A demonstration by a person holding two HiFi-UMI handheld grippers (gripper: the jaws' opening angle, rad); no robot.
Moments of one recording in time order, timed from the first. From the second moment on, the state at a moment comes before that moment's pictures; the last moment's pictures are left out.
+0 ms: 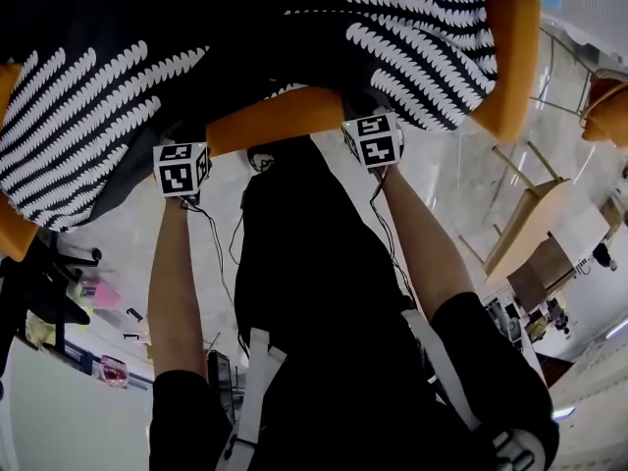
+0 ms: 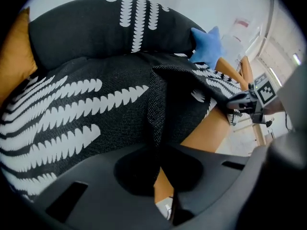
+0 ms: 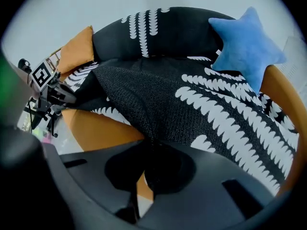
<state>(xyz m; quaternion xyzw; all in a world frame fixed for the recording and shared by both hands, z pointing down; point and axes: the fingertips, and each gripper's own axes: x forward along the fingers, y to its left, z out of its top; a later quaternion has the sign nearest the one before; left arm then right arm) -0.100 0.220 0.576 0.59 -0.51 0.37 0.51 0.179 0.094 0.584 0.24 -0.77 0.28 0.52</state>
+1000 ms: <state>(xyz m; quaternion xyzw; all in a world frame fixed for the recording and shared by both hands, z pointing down) -0.106 0.273 0.506 0.68 -0.52 0.30 0.43 0.205 0.121 0.480 0.37 -0.78 0.22 0.46</state>
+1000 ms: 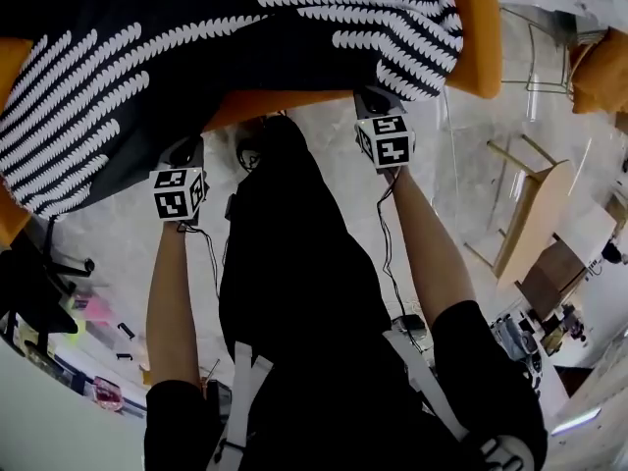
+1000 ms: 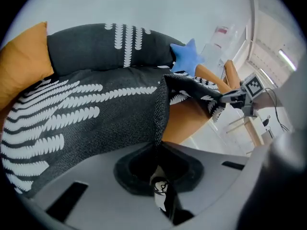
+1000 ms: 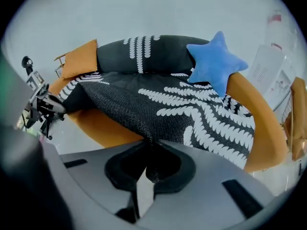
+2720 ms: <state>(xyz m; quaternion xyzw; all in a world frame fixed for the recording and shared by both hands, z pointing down) -0.062 0.374 0.525 0.64 -0.60 0.30 0.37 0.341 0.245 0.495 0.30 -0.80 0.20 0.48</state>
